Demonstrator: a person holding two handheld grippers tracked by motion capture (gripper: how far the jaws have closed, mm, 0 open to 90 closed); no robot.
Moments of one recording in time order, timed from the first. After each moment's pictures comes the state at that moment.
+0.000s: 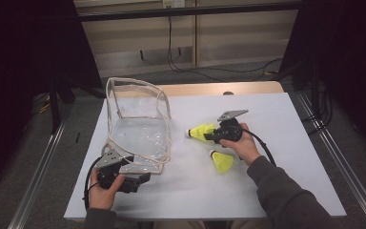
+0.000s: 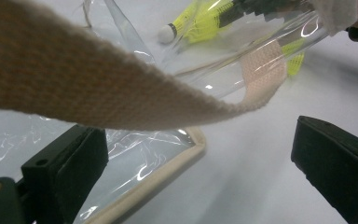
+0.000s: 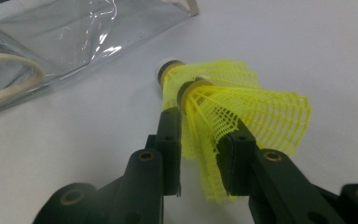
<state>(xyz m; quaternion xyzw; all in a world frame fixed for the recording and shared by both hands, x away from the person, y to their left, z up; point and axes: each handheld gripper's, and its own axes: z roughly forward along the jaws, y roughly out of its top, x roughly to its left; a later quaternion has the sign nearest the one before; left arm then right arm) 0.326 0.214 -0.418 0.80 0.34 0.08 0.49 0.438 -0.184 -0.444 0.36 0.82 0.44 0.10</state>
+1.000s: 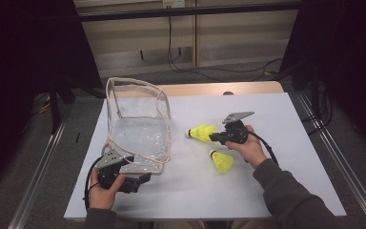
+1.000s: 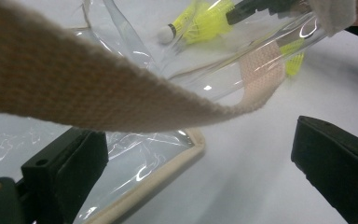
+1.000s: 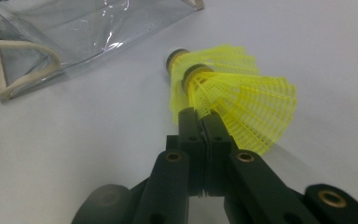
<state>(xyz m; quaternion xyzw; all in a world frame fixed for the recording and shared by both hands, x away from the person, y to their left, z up) 0.326 0.212 -0.418 0.80 0.34 0.08 0.49 0.424 -0.196 -0.438 0.36 0.82 0.44 0.09</state>
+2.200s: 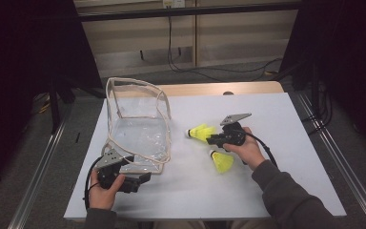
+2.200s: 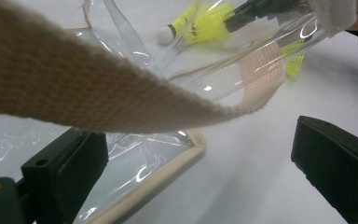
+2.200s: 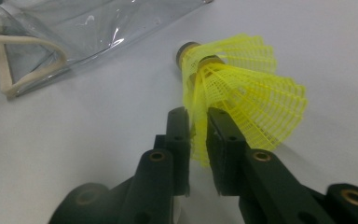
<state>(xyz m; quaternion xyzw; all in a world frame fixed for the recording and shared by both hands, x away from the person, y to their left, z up) 0.326 0.213 -0.418 0.80 0.34 0.08 0.49 0.422 -0.190 -0.443 0.36 0.82 0.44 0.08</state>
